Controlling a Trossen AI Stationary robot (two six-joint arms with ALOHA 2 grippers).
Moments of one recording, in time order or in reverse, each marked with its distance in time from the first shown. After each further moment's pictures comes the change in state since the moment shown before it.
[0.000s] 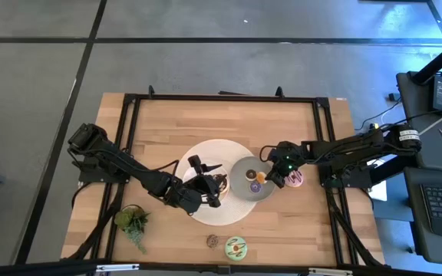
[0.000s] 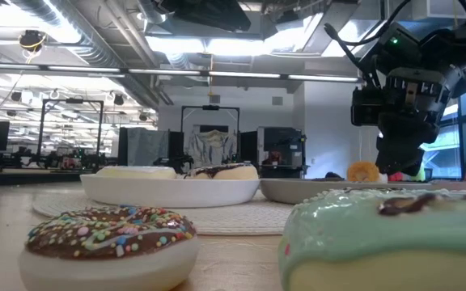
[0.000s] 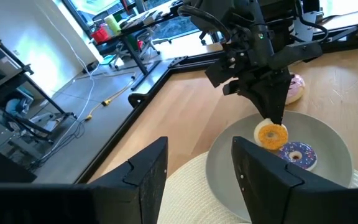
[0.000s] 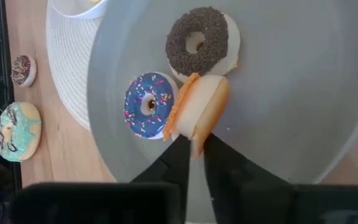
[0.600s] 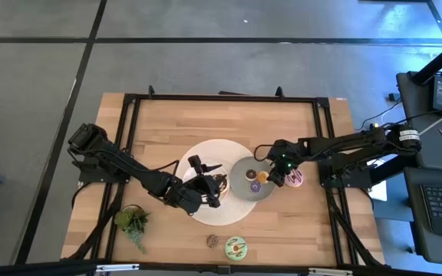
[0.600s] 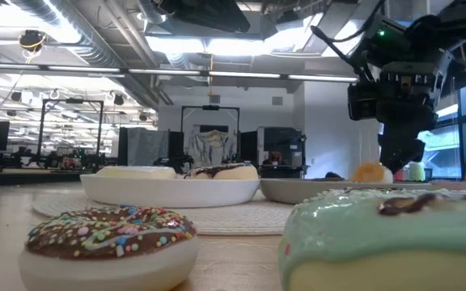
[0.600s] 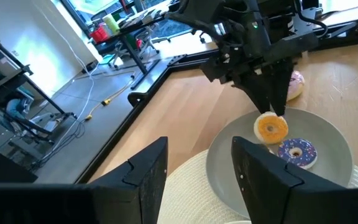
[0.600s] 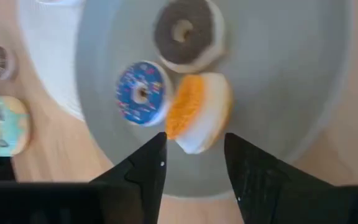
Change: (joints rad) left arm 0.000 0.000 0.000 -0.013 0.005 0.001; right arm -0.001 0.000 0.132 -0.276 0.019 -0.004
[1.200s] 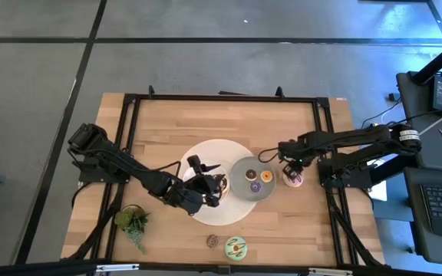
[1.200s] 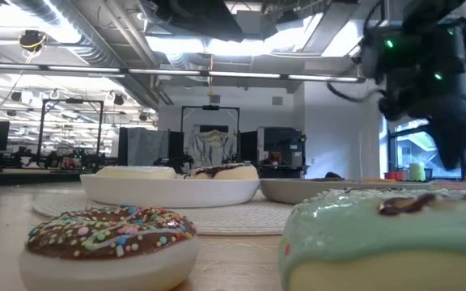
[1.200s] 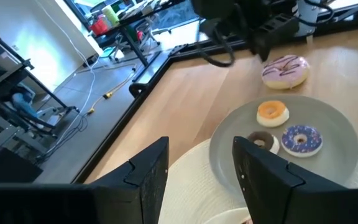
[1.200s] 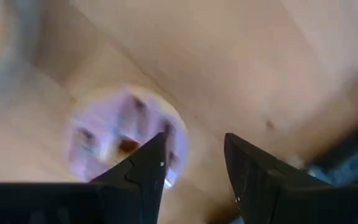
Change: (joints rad) left arm 0.003 0.000 -0.001 -0.072 0.003 -0.048; right arm 0.001 -0.001 0.185 -0.792 0.341 0.141
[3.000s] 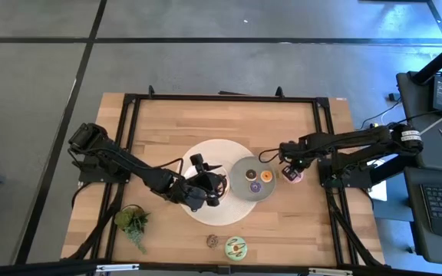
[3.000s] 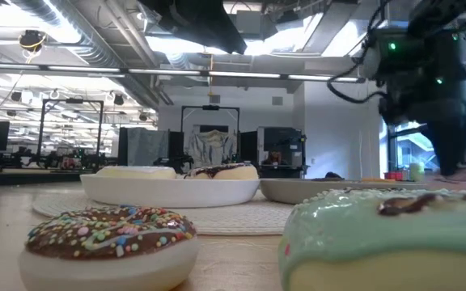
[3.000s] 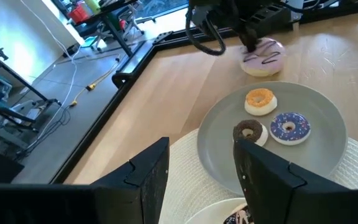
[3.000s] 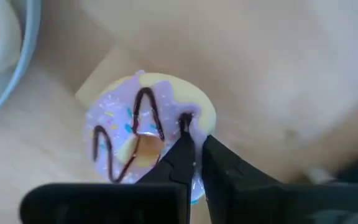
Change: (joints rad) left arm 0.033 0.000 0.000 -0.041 0.103 -0.030; right arm 0.002 -0.021 -0.056 0.088 -0.016 0.010
